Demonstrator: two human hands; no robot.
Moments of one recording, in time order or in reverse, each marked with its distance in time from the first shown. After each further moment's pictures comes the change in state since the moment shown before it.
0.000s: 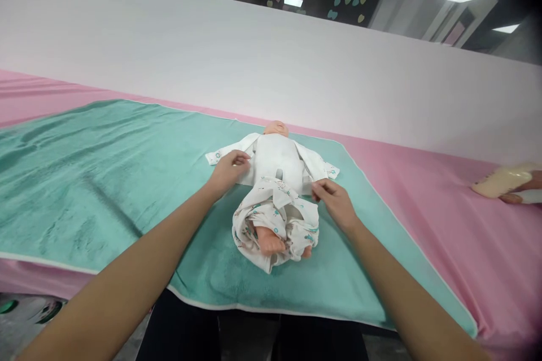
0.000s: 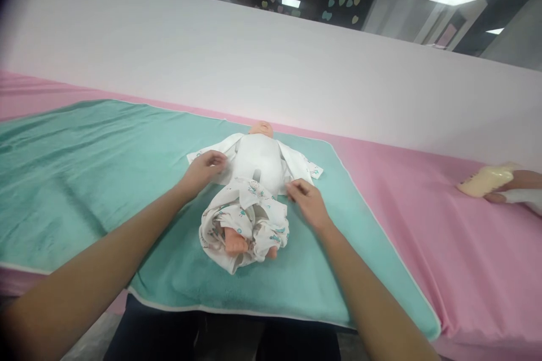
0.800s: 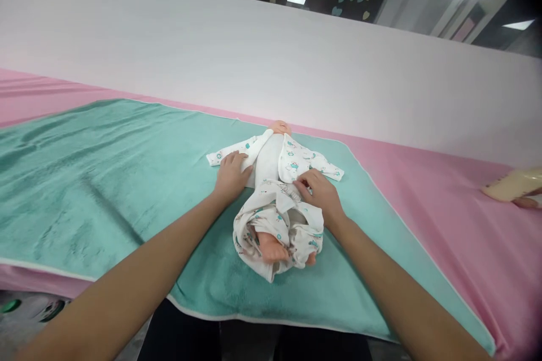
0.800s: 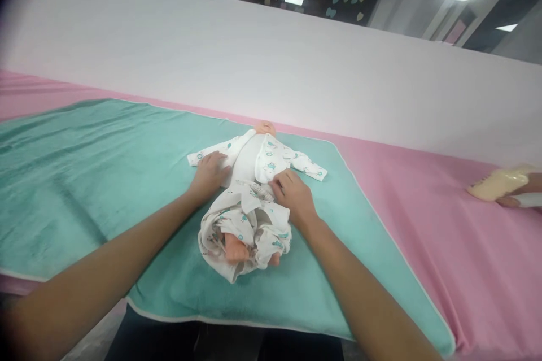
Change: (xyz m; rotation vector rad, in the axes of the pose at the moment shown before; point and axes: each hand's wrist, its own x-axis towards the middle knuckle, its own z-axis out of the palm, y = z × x) left_hand -0.001 -0.016 0.020 0.294 0.067 0.068; right_hand 0.023 -0.017 0.032 -0.503 -0.010 -0.367
